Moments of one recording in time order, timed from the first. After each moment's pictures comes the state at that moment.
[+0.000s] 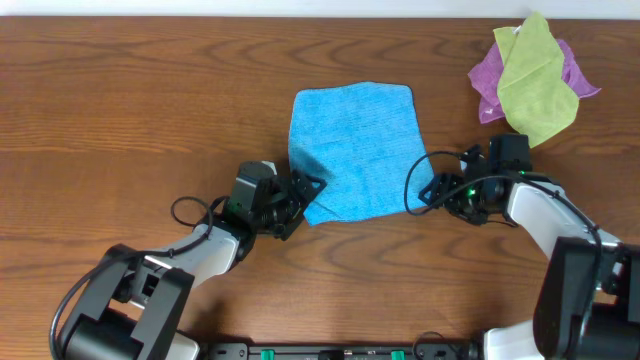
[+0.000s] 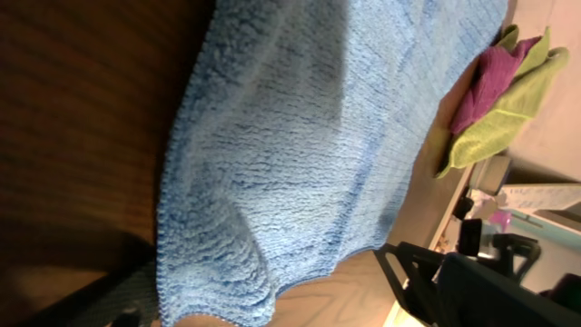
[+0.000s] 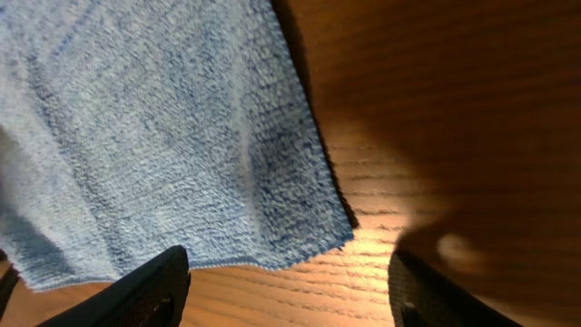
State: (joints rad) left arm -0.43 1.61 0.51 0.33 0.46 -1.33; right arm -0.10 1.66 0.81 -0.50 -0.43 0.25
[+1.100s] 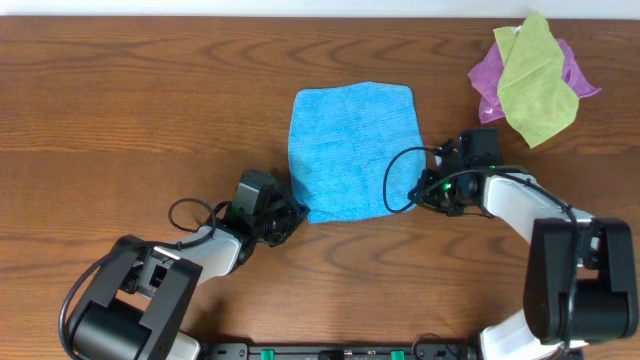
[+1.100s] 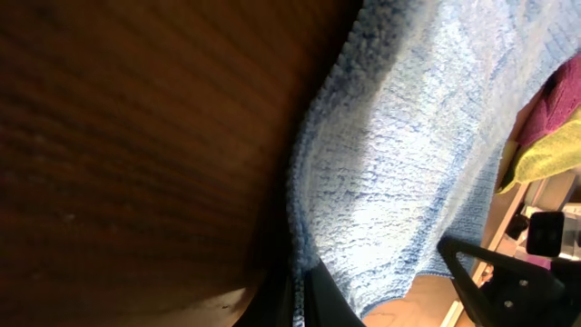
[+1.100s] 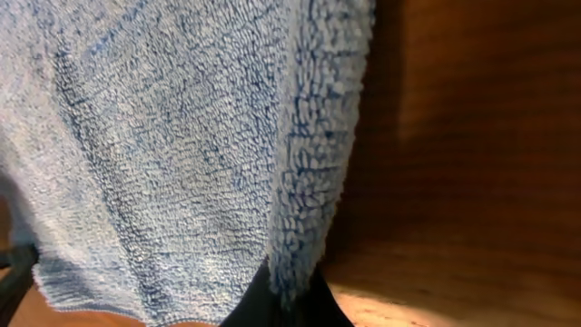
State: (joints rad) left arm -0.44 1.65 0.48 0.31 0.40 -1.26; right arm 0.03 1.75 0.83 -0.41 -0.45 0.33
